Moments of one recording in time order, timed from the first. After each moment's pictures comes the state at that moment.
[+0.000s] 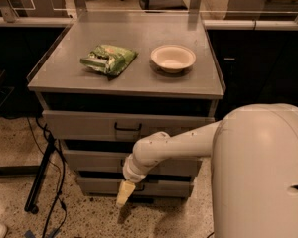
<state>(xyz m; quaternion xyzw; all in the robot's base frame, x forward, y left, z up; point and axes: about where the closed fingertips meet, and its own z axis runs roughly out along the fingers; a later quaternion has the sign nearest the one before) 0.531 0.092 0.449 -0.65 0.72 0.16 0.17</state>
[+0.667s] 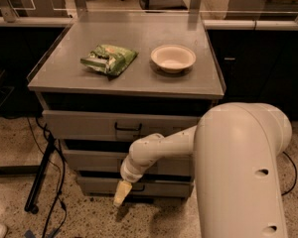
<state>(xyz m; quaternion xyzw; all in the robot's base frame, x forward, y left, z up) 0.543 0.105 0.418 -0.64 0.74 0.16 0.16</state>
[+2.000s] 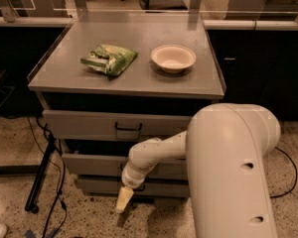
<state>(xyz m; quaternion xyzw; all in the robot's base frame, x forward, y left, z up) 0.525 0.097 0.388 -0.63 0.74 0.17 0.12</state>
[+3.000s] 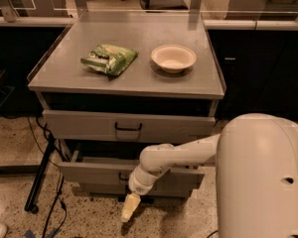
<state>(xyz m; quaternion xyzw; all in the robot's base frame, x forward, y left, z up) 0.489 0.076 0.399 -0.63 0.74 0.22 0.11</state>
